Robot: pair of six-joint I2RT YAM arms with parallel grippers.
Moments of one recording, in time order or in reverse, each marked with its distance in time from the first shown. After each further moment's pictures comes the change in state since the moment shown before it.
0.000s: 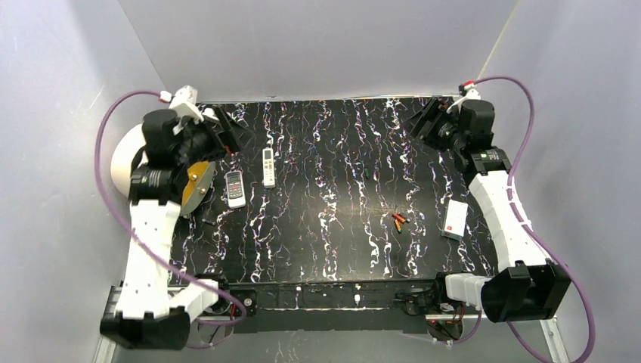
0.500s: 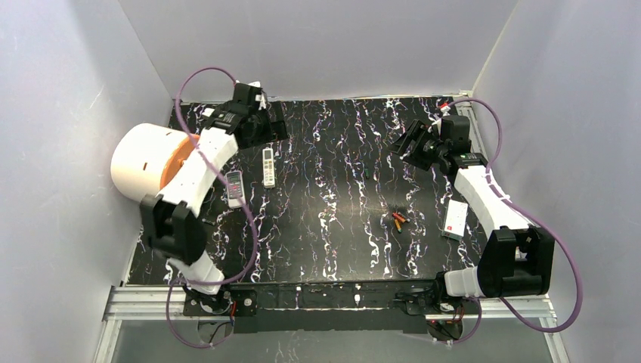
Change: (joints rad) left arm -0.305 0.587 0.219 -0.038 -0.392 0.003; right arm 0.000 0.144 -0.212 0.109 -0.131 0.038
